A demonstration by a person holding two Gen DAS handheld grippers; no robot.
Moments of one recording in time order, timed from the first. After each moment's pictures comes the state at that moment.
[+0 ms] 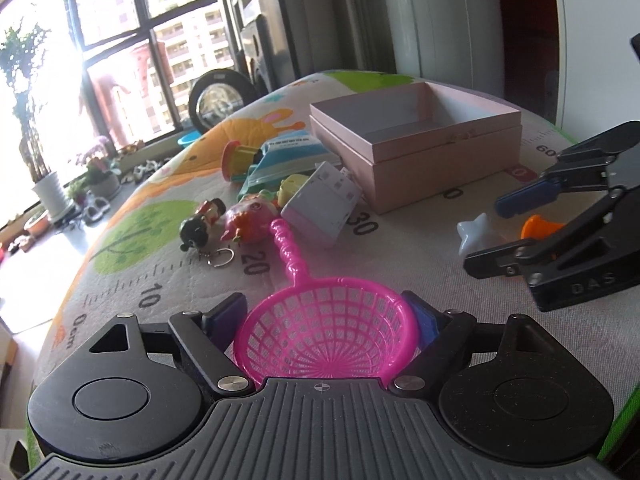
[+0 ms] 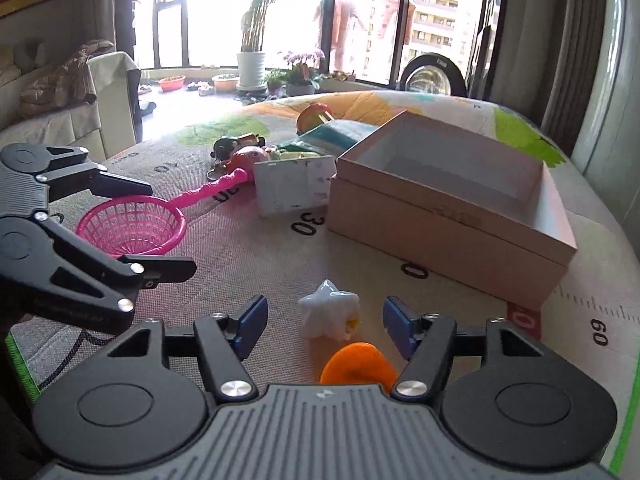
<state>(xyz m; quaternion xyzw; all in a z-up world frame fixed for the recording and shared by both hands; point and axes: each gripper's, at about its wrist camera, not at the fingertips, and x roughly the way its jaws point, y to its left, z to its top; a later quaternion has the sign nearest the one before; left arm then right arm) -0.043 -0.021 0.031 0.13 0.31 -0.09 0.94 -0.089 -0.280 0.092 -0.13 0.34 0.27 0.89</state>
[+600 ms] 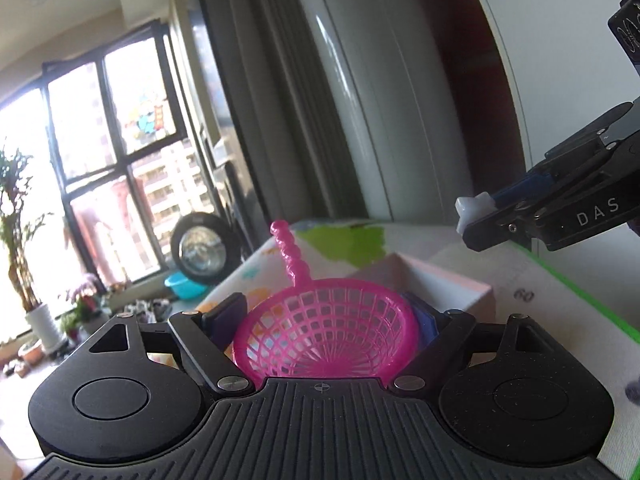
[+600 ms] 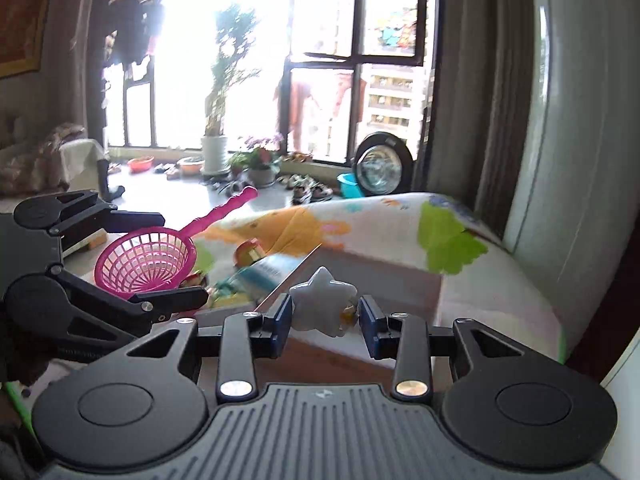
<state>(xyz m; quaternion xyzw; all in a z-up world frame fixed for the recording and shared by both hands) 0.009 -0.084 0.130 0.18 0.12 -0.15 0.97 -0.073 -0.359 0.224 -0.07 0.21 0.20 0.95</state>
